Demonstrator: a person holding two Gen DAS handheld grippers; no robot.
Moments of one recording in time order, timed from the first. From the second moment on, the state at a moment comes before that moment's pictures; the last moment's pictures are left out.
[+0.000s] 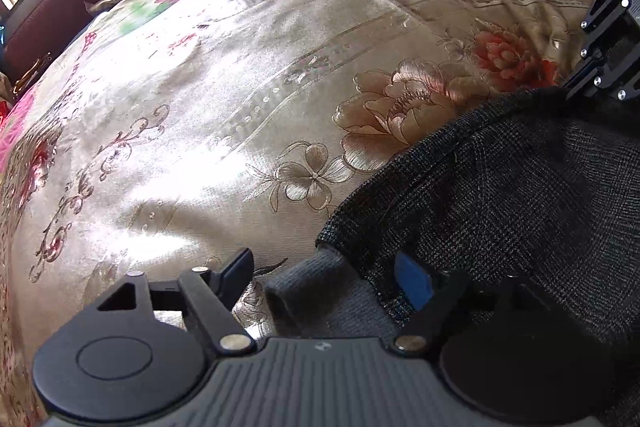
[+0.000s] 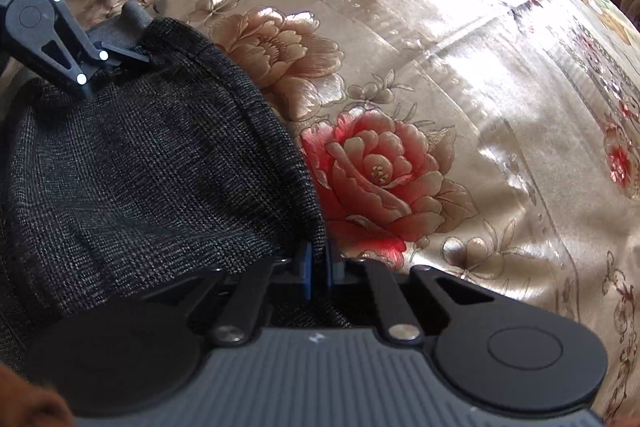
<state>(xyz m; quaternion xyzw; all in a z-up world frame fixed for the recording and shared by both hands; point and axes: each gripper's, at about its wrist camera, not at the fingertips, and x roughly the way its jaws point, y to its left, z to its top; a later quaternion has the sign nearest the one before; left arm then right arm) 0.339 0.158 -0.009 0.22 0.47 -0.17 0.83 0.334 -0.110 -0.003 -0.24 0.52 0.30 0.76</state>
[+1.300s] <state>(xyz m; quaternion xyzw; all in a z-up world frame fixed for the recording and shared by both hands) 0.033 0.180 0.027 0.22 0.34 -0.08 0.91 0.004 -0.075 0.039 -0.19 0.44 0.32 0.82</state>
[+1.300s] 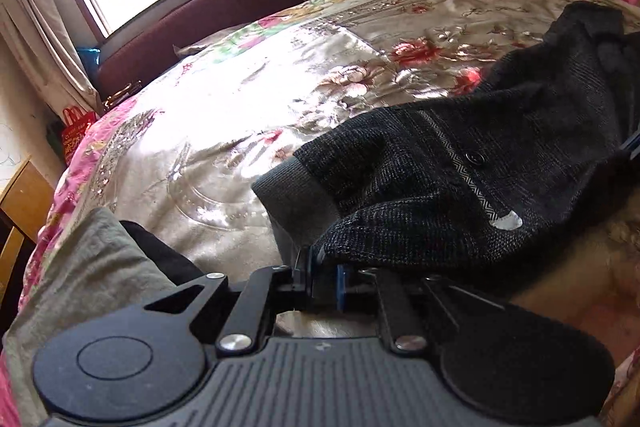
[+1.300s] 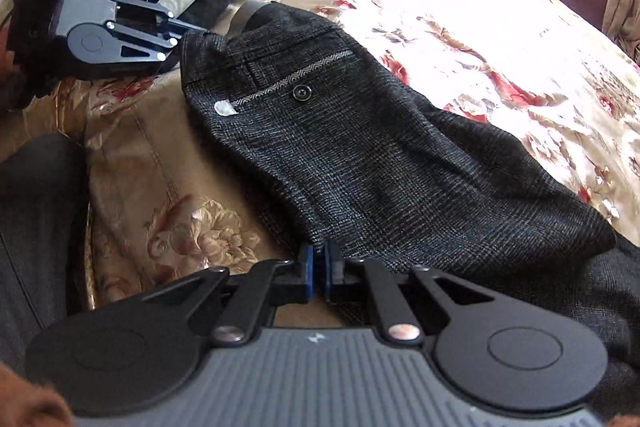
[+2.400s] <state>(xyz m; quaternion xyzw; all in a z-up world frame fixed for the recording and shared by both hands) 0.038 0.147 -0.003 0.31 0.37 -0.03 0.88 0.004 -0.153 0.048 -0.06 0.41 0.23 0.88</state>
